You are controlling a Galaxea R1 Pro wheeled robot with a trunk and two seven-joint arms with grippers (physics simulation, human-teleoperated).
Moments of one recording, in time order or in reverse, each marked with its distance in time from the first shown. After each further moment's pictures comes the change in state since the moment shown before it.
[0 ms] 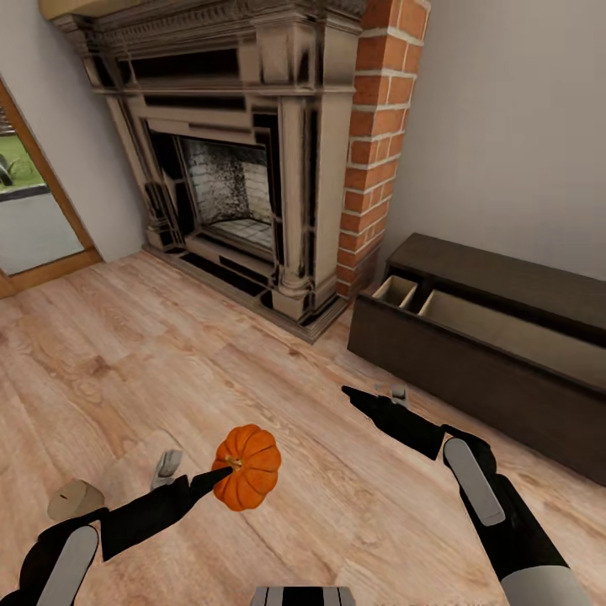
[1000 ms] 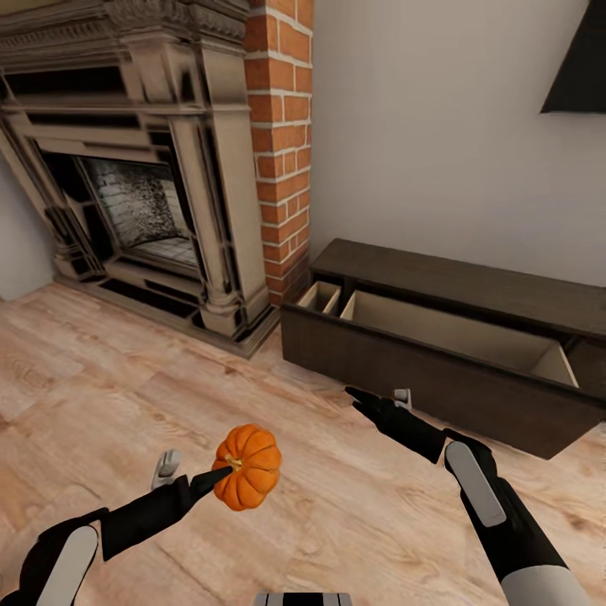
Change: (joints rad) left arm 0.000 0.000 -0.001 0.001 0.011 0.003 0.000; right arm 0.000 0.000 -0.016 0.048 -0.037 -0.002 0.000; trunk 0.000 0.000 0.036
